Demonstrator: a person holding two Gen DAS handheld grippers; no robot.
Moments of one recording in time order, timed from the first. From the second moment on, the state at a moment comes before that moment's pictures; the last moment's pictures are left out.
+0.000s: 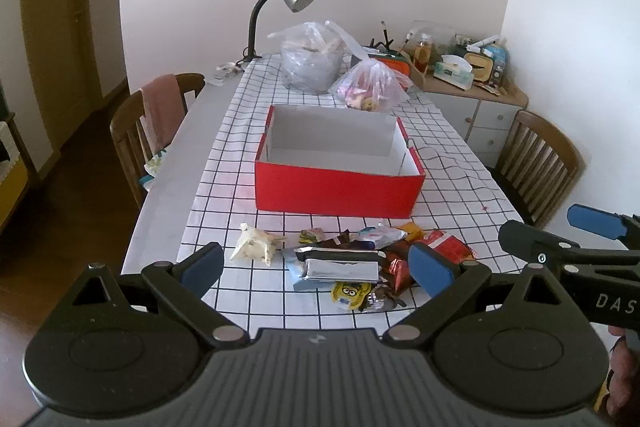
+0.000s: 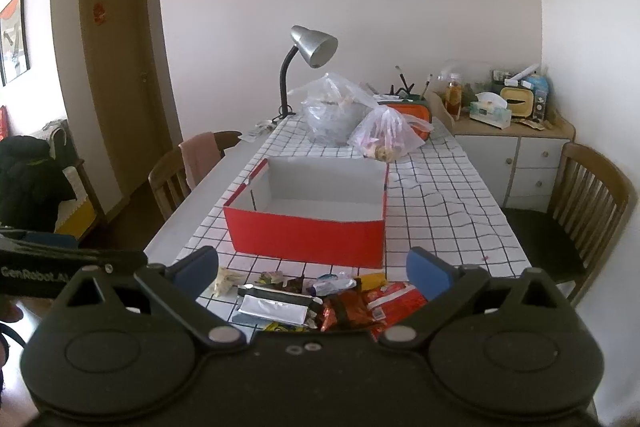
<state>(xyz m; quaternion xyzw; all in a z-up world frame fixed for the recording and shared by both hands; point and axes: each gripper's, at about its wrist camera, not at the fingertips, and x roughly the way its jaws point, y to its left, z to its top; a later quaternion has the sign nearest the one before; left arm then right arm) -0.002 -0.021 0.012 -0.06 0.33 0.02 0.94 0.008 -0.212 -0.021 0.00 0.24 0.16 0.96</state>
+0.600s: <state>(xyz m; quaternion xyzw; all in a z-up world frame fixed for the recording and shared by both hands) -0.007 -0.036 0.010 -0.05 0.34 0.02 0.94 0.008 -0.221 -0.021 0.01 0.25 0.16 0.96</state>
